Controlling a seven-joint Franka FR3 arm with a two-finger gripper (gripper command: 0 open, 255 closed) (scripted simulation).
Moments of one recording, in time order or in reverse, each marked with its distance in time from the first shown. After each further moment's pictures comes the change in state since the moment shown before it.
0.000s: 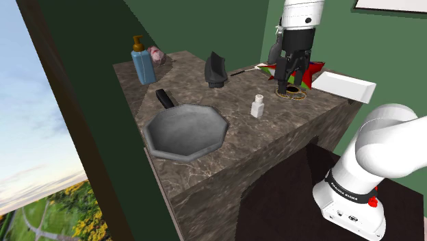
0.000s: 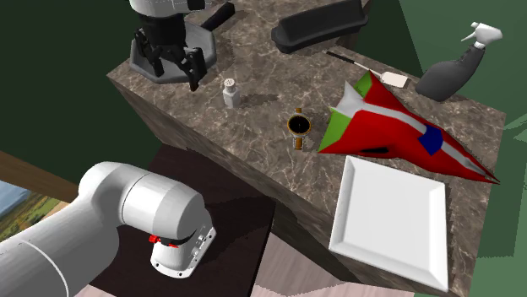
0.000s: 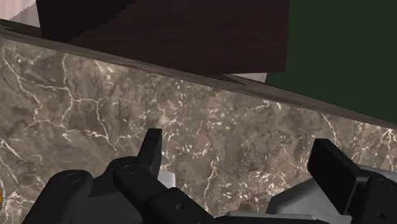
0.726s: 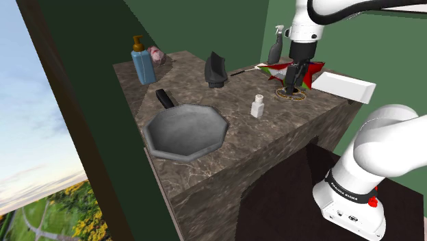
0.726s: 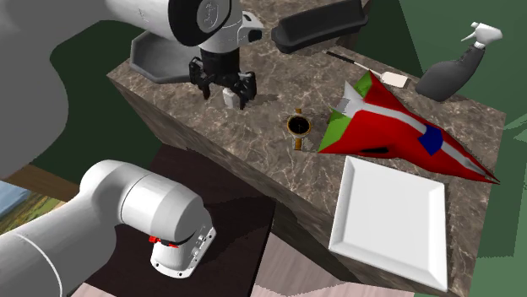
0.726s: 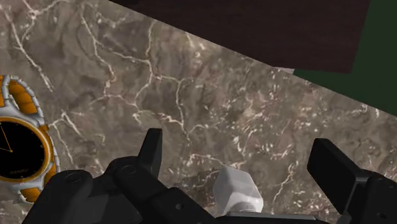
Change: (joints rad) arm -0.050 0.020 -0.193 -0.118 -0.189 0.180 -0.292
